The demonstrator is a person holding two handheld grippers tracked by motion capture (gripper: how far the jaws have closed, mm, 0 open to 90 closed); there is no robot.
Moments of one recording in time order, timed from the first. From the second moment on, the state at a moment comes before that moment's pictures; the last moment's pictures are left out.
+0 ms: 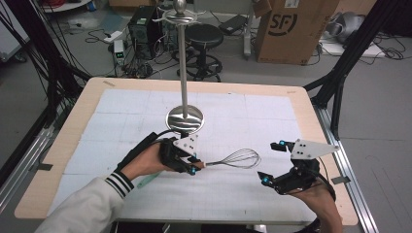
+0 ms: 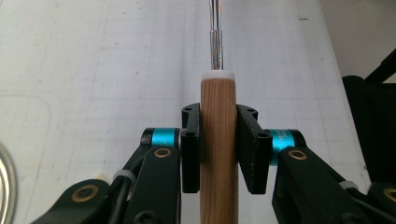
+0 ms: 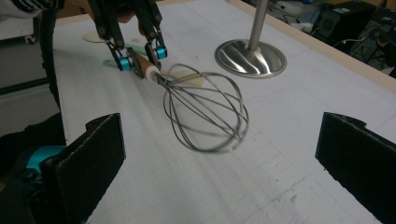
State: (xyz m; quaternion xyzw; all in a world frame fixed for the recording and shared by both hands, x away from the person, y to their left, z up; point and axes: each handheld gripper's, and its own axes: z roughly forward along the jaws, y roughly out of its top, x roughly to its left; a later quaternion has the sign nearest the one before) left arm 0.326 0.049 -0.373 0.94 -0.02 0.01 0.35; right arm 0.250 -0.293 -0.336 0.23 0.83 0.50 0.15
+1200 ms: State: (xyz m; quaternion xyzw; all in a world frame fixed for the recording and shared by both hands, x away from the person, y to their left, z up) left arm 0.329 0.013 -0.418 0.93 -0.01 0.00 0.36; right arm 0.248 -0.296 -0.338 0.23 0.83 0.49 0.15
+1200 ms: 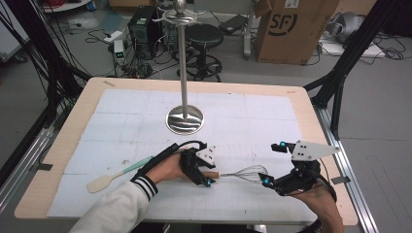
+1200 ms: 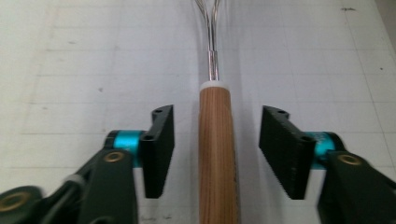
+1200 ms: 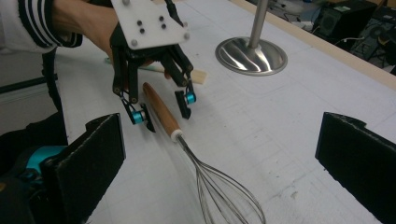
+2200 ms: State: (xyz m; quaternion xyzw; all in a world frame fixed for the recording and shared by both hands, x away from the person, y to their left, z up) left arm 0.306 0.168 -0.333 0.89 0.09 0.09 0.44; right arm 0.252 -0.289 -0.344 0.23 0.83 0.48 0.14
